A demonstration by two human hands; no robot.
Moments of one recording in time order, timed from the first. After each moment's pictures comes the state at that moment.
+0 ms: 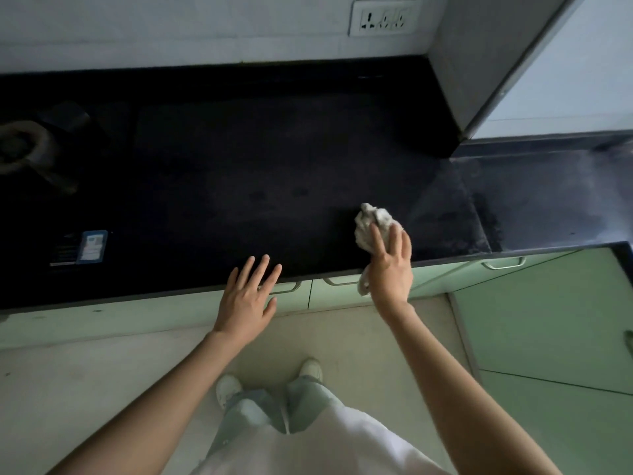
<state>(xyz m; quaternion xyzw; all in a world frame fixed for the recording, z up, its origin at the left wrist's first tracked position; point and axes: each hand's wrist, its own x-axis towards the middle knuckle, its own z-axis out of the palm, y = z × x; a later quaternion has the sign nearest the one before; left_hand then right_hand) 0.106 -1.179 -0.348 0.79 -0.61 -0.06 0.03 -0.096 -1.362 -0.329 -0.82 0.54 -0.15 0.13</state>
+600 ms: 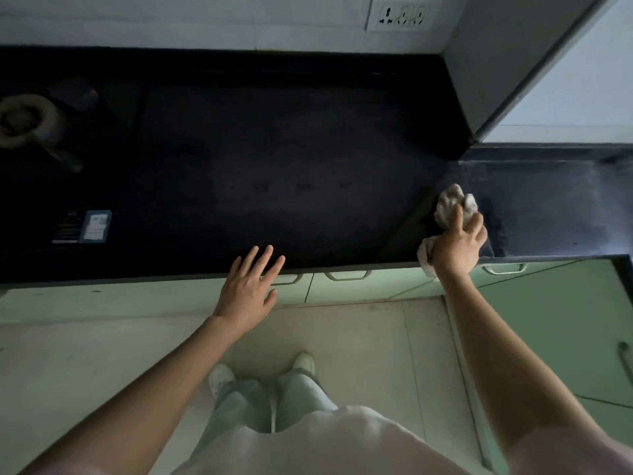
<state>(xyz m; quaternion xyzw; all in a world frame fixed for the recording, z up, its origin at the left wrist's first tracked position) 0.107 -1.180 -0.339 0.79 -0.61 -0.09 0.02 -0.155 -1.464 -0.320 -0.70 0.70 -0.10 0.13</state>
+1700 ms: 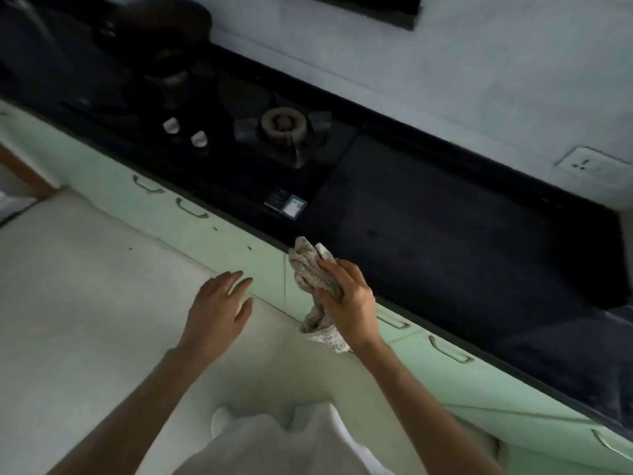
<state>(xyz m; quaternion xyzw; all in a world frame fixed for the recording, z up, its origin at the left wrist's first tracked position) 0.159 -0.923 -0.251 0.94 -0.31 0.02 0.12 0.069 -1.148 -0.232 -0.88 0.15 -0.14 0.43</state>
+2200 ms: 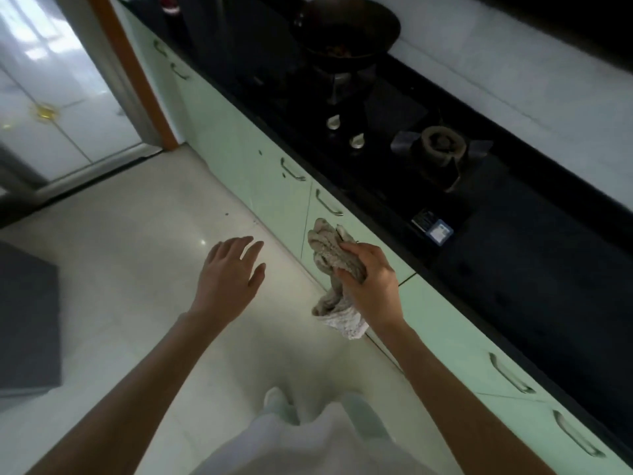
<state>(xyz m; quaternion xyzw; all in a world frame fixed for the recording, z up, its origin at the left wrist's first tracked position) 0.233 -0.687 -0.231 0.98 -0.16 0.07 0.10 0.197 -0.934 -0.214 -0.90 0.03 -0.09 0.43</state>
